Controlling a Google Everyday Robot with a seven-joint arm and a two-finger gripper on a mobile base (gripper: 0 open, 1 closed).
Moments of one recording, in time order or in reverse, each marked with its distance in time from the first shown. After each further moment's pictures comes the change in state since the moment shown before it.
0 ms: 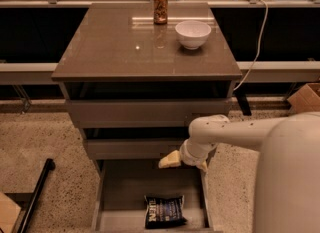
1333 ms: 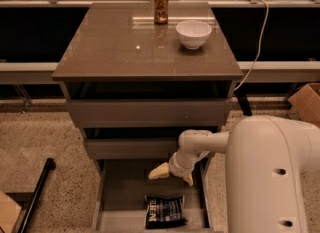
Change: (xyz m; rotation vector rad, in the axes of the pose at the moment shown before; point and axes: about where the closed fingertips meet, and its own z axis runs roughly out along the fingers) arm 0.009 0.019 0.110 -0.099 0.150 0.044
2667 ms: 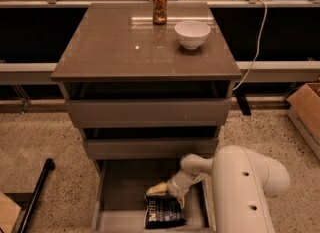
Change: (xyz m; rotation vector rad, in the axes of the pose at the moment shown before) arm 0.007 -0.032 0.162 -0.194 0.152 0.124
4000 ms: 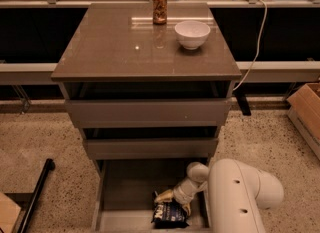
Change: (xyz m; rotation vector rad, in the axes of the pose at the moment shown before) arm -0.011 -0.060 0.042 -0.012 0.021 0.106
